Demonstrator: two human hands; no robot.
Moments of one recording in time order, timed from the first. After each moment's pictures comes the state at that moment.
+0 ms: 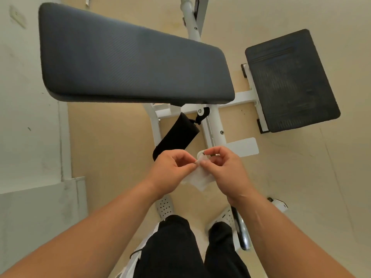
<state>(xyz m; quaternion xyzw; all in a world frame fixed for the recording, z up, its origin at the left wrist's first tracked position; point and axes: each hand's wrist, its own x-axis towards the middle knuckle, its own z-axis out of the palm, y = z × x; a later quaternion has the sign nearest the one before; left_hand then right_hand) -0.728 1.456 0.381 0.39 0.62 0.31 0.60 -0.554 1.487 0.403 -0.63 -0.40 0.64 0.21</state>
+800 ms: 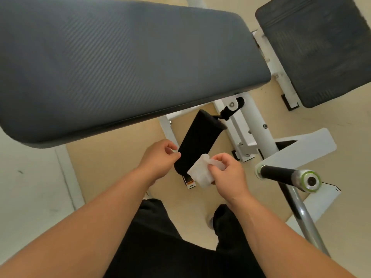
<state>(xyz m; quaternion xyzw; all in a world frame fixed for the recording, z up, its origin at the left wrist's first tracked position) -0.896 1.563 0.217 0.44 0.71 0.05 0.55 -0.696 1.511 0.233 -0.74 -0.32 0.55 0.22</state>
